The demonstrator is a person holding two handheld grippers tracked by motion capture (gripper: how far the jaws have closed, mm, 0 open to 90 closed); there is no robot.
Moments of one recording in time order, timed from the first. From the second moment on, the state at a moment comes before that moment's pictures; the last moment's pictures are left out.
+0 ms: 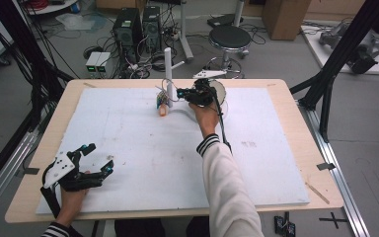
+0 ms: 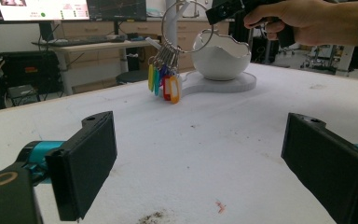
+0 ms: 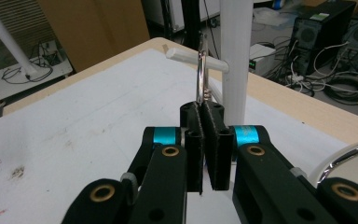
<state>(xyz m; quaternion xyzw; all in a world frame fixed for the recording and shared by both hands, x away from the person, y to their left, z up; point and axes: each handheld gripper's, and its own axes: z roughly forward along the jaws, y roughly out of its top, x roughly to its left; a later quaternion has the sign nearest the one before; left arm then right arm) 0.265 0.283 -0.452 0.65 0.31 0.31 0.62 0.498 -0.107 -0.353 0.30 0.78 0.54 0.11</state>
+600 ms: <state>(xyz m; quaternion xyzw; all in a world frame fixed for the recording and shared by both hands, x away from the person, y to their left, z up) 0.265 0.283 -0.451 0.65 0.31 0.31 0.62 0.483 -0.108 -0.339 0.28 0.79 0.53 0.13</state>
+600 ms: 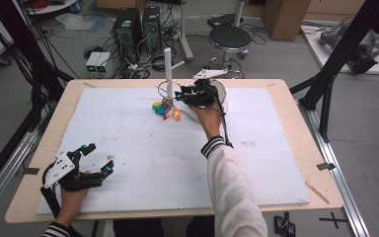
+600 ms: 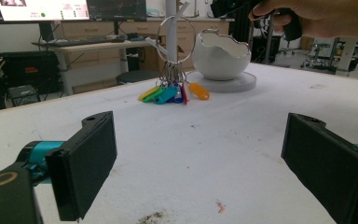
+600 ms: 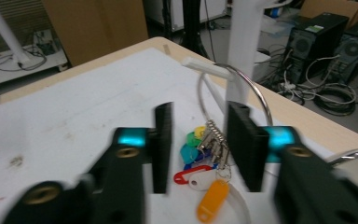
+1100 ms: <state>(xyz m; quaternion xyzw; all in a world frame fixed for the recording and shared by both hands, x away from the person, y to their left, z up) 0.263 0.284 -0.452 0.65 0.31 0.31 0.63 0.419 -0.132 -0.305 0.27 0.75 0.57 0.20</state>
